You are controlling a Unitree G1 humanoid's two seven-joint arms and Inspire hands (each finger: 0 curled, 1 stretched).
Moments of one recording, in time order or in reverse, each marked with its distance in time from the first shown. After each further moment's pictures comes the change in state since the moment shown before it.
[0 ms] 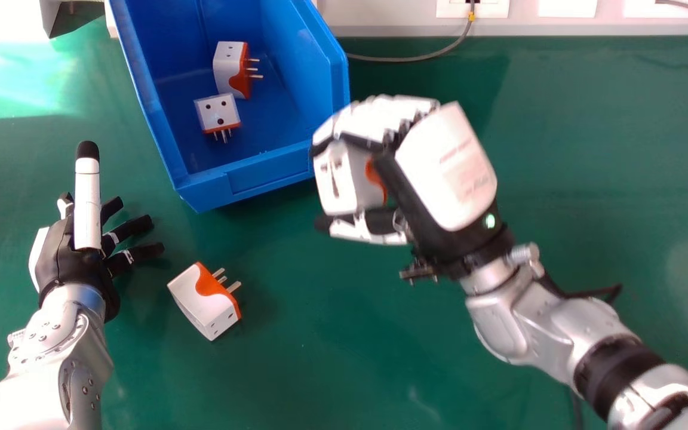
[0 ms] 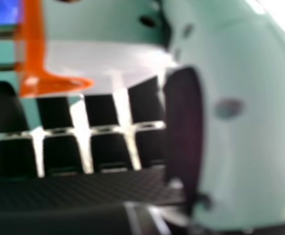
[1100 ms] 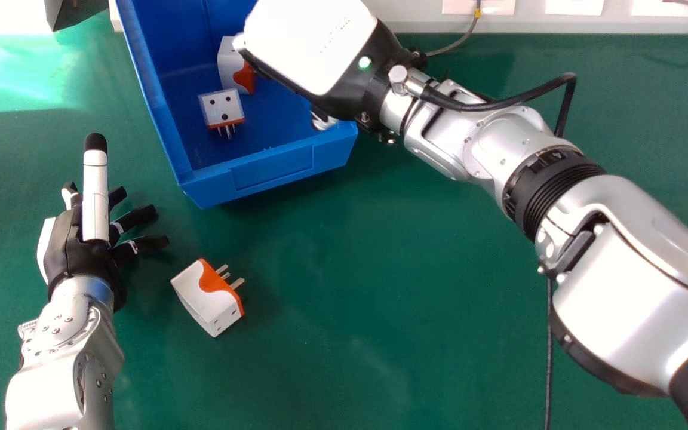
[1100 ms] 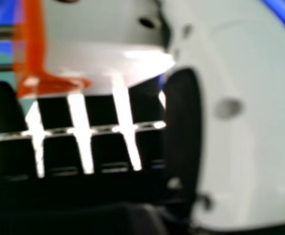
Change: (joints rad) left arm -0.023 -0.016 -0.020 0.036 0.021 -0.047 0.017; right arm -0.597 0.139 0.308 0.443 -0.189 0.314 0.478
